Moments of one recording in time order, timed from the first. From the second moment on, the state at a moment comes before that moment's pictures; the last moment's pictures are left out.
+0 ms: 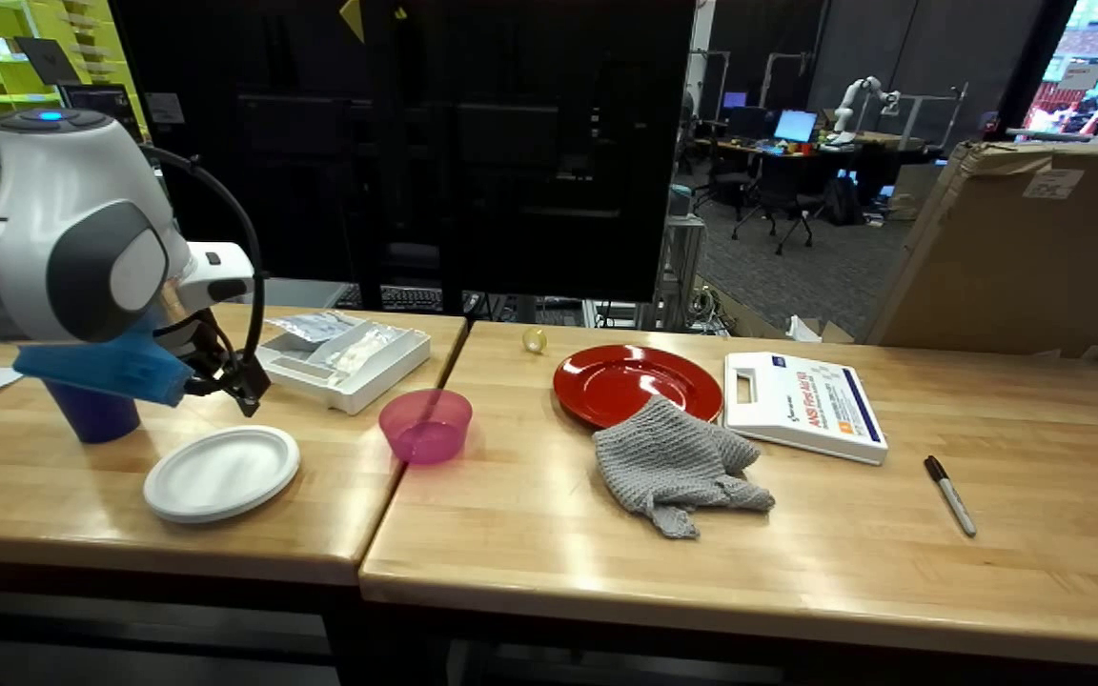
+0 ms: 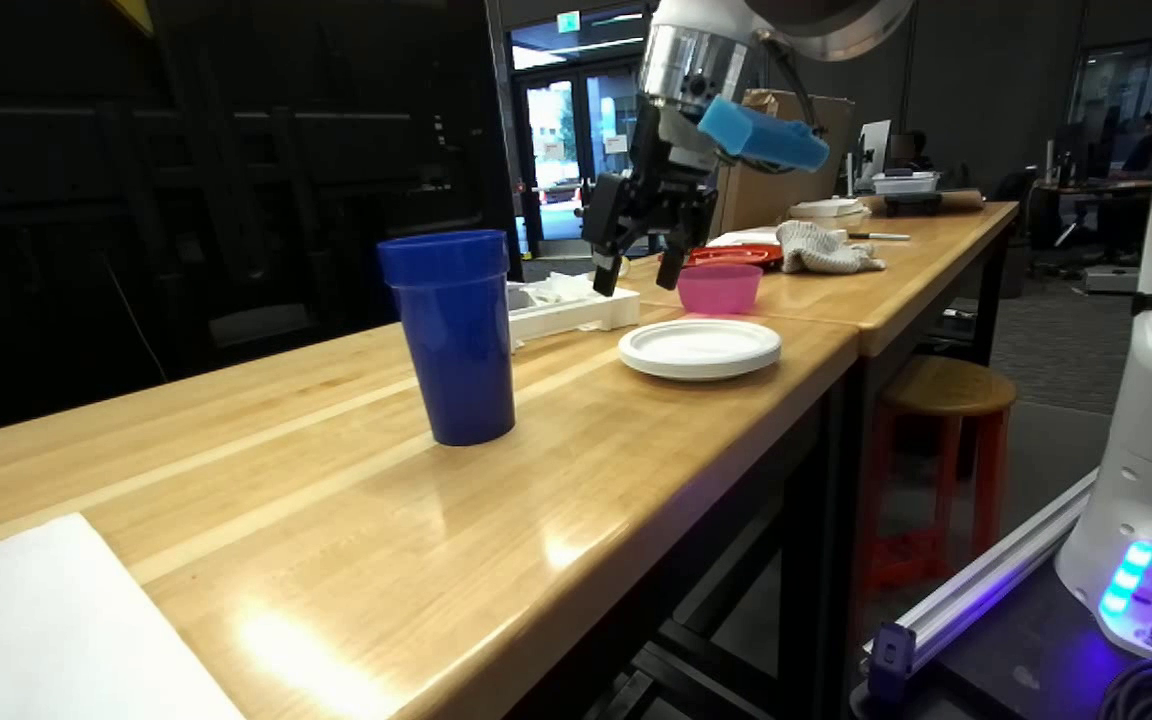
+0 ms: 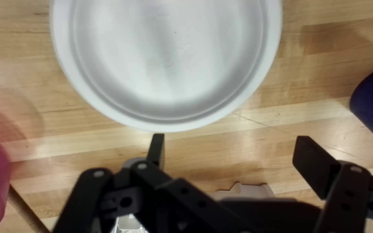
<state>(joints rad) 0.35 -0.55 0.38 -2.67 0.28 2.48 0.30</state>
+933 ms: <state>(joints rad) 0.31 -0.55 0.45 -2.71 0.17 2.48 0.41</state>
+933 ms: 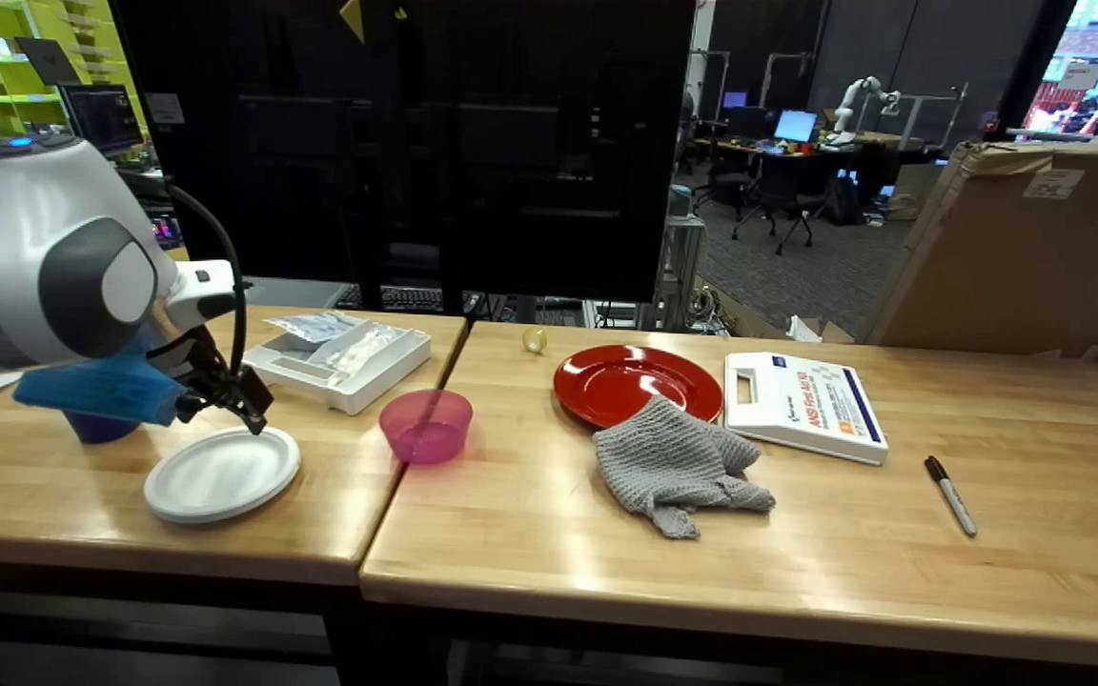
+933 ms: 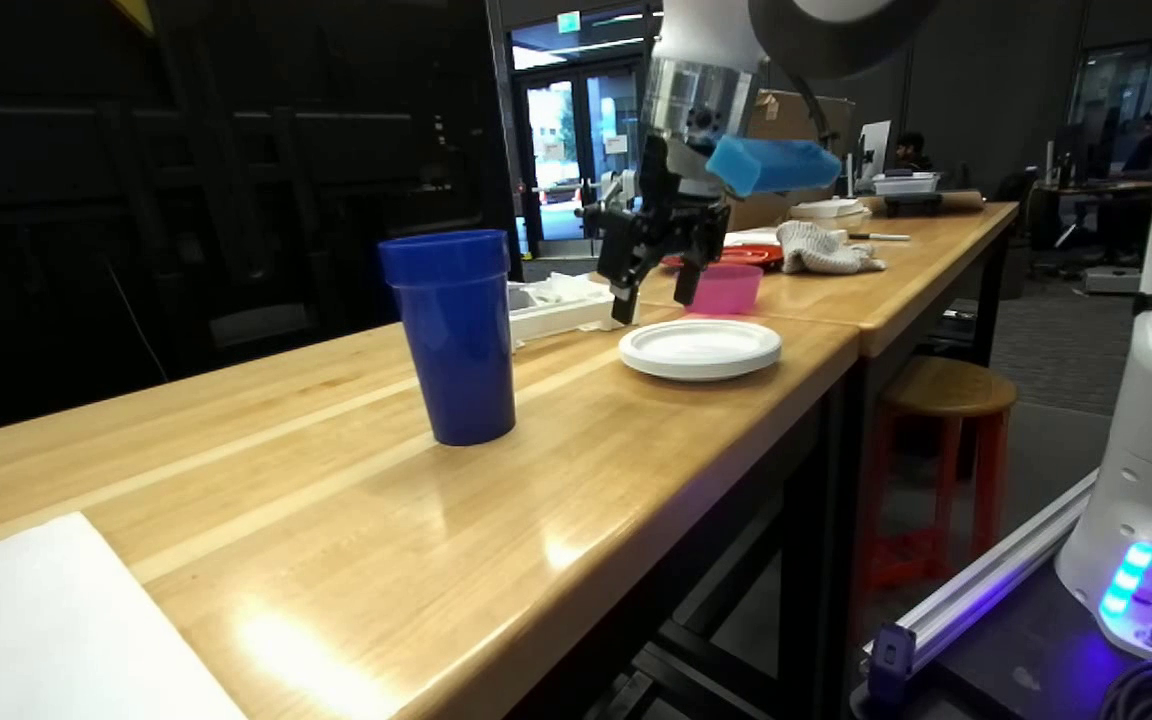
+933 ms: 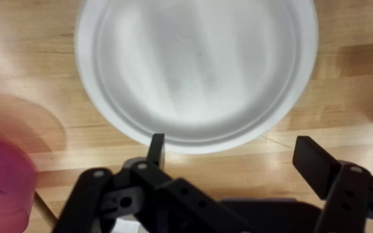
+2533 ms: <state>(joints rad) 0.34 -0.72 0.65 -2.63 -0.06 2.10 0.50</state>
